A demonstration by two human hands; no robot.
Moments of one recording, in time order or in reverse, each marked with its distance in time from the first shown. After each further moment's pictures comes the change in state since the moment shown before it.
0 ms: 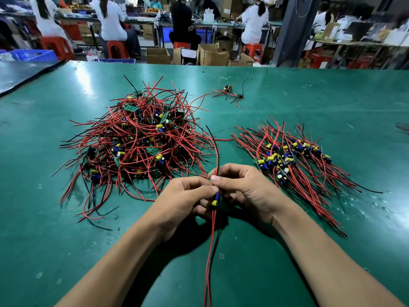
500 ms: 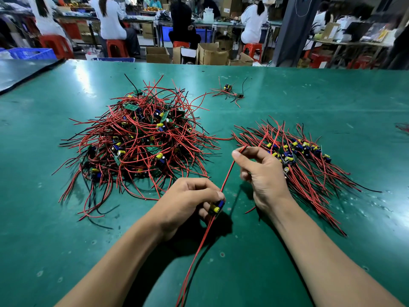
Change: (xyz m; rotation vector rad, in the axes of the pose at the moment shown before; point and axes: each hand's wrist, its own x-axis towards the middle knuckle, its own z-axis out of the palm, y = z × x) left_hand -0.004 0.004 0.003 0.099 -0.065 -0.031; right_hand 0.021 0.000 -0.008 0.101 0.542 -0.349
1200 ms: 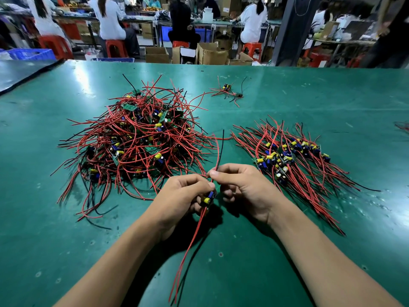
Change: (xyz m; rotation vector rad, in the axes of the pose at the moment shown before) left_hand 0.002 -0.002 -0.003 -0.027 0.133 0.010; right_hand -0.018 -0.004 0.002 -0.118 -0.407 0.446
